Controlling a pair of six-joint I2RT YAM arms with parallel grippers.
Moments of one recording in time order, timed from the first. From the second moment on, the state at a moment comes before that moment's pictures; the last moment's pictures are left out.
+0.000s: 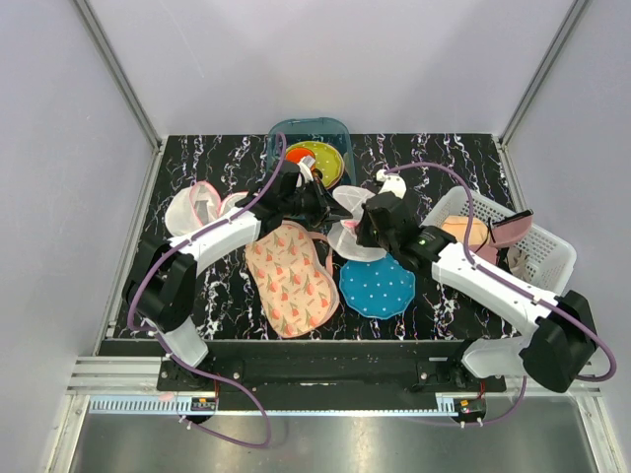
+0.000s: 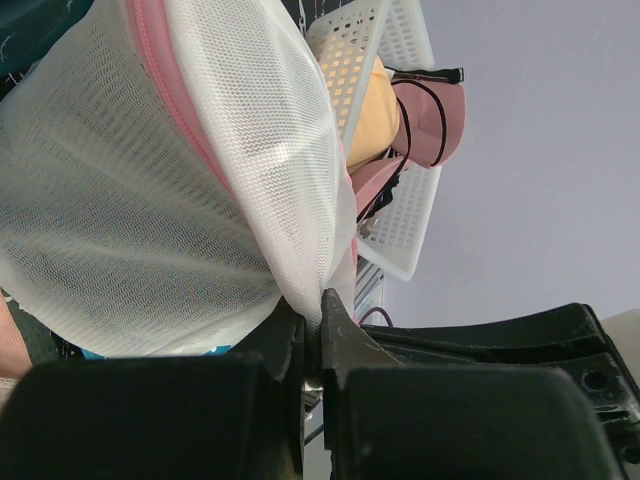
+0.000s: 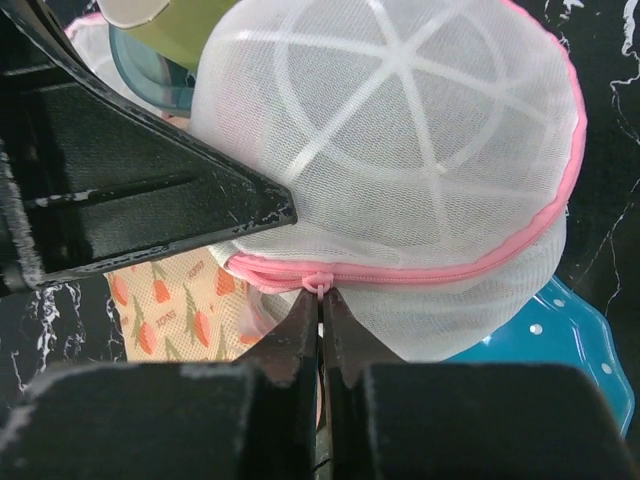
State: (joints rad) left arm -0.56 1.69 1.20 0.00 0.53 -1.07; right arm 0.74 1.31 1.03 -0.34 0.30 0.62
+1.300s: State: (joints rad) left arm -0.56 1.69 1.20 0.00 0.54 -1.07; right arm 0.74 1.32 1.04 -0.34 0.34 0.63
